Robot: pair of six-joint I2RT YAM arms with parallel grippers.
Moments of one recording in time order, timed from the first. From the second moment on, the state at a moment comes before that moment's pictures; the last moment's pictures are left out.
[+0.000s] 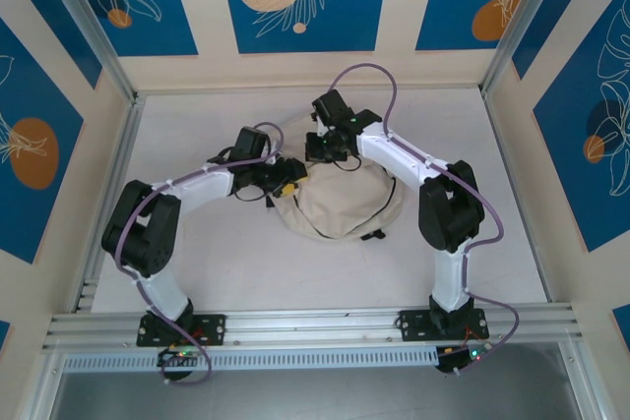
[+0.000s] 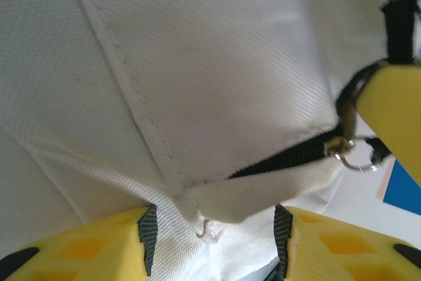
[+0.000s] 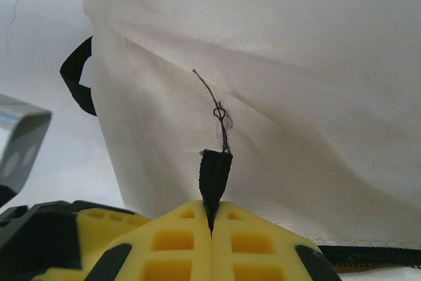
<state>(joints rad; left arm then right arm) -0.46 1.75 1.07 -0.17 0.61 -0.92 0.59 1.95 1.67 -0.75 -0.18 0.52</state>
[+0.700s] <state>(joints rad) -0.47 1.75 1.08 -0.19 0.49 -0.91 0.61 1.95 1.65 -0.75 -0.09 0.52</state>
